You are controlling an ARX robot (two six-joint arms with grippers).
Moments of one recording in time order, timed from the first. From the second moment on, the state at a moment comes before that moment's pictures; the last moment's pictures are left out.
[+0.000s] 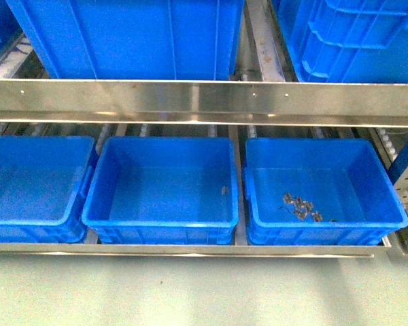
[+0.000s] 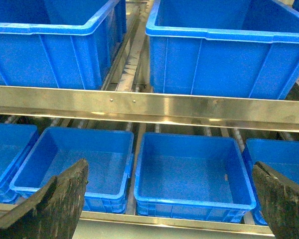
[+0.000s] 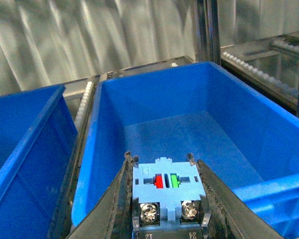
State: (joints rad) left arm 0.00 0.01 0.02 0.00 0.00 -0.01; right arm 0.05 1.62 0.94 0.88 0.21 0.17
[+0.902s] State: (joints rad) left arm 0.00 0.01 0.02 0.00 0.00 -0.01; right arm -0.07 2.16 1.67 0.63 0.09 0.09
